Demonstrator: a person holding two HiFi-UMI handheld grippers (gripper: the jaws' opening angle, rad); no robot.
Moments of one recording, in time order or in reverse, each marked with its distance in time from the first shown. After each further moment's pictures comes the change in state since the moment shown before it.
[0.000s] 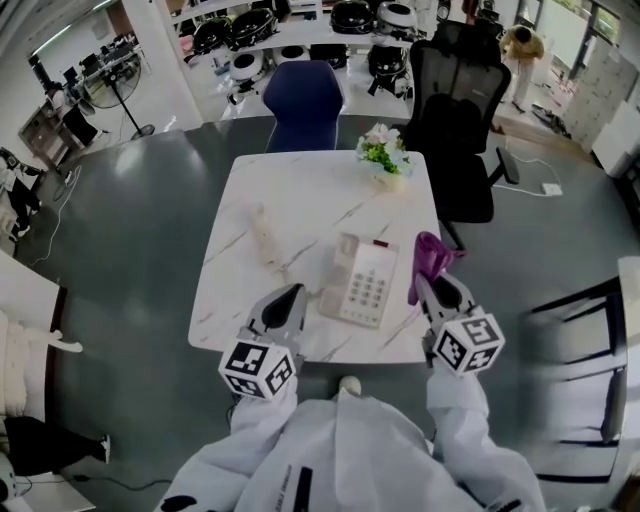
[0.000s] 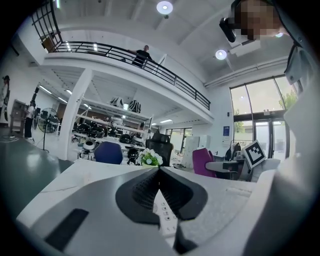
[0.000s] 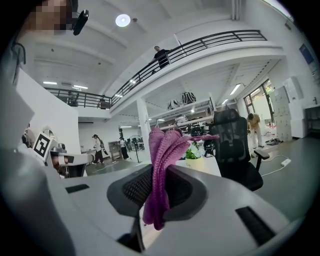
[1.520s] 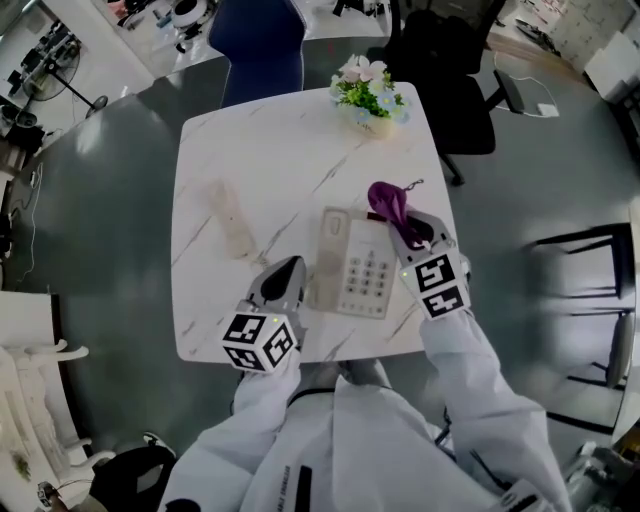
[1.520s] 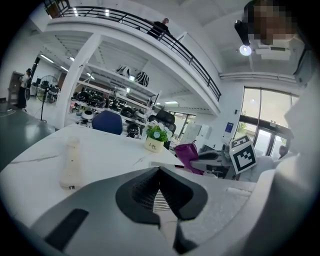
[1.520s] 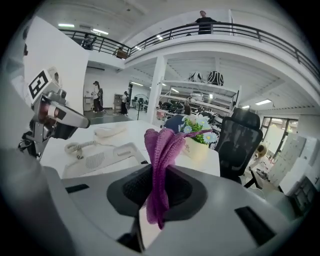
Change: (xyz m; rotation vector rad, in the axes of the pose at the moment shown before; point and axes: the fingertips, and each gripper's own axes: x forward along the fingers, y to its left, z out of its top) left arm 0.109 0.058 -0.091 -0.184 0.249 -0.047; right arm 0.140 -0.045 -0.078 -0.429 0.402 -0.037
